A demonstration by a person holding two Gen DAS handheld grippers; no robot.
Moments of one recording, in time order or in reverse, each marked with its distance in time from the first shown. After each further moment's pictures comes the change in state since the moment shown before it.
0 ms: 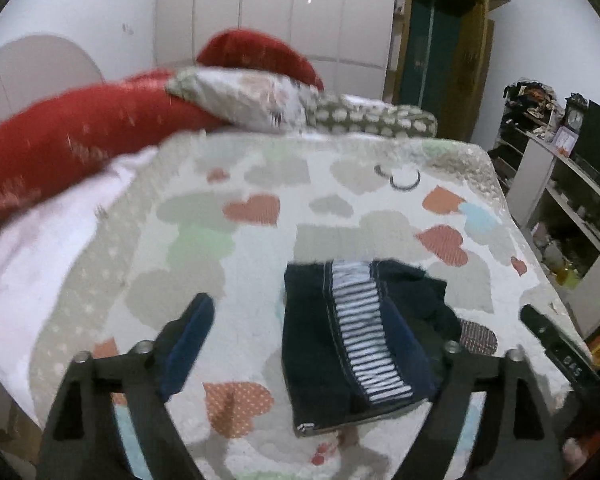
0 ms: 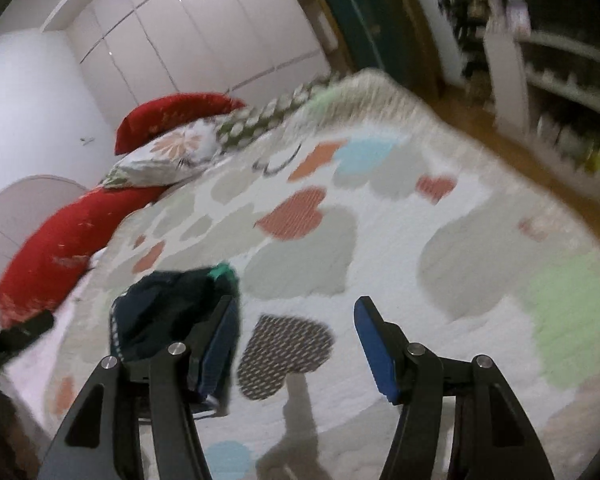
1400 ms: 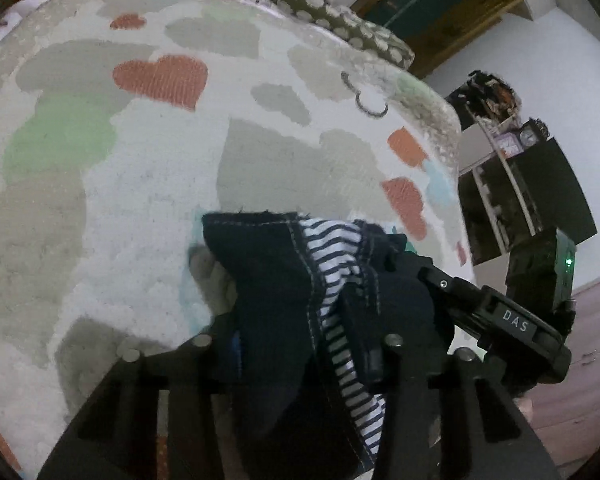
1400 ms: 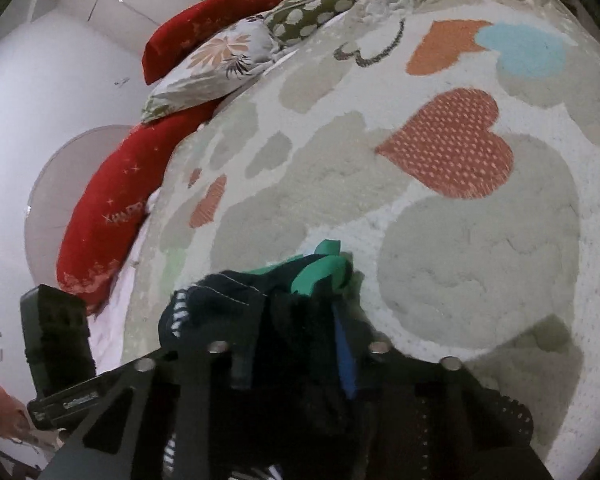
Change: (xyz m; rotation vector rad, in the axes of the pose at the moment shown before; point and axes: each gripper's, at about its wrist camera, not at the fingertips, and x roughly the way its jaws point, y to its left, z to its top) left arm 0.146 0.033 0.007 -0.254 0.453 -0.487; right arm 0.148 0.059 0.033 0.107 0.466 0.355
